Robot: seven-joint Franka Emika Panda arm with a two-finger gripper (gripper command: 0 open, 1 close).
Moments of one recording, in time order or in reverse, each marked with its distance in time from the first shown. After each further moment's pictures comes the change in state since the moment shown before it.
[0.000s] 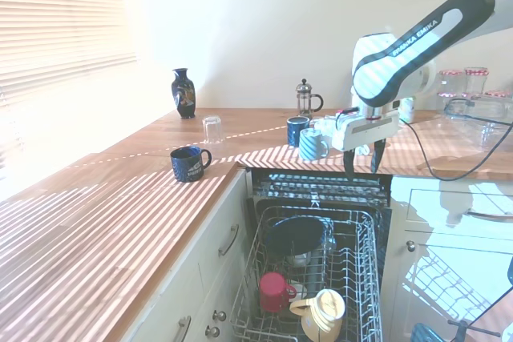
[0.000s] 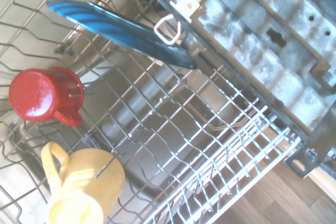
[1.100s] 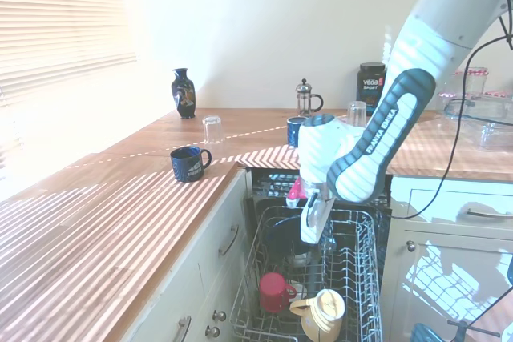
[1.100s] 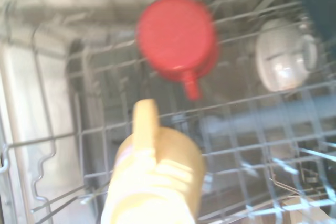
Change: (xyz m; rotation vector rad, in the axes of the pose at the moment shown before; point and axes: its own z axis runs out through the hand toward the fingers) arm -0.150 -0.112 0.169 -0.082 0.064 -0.645
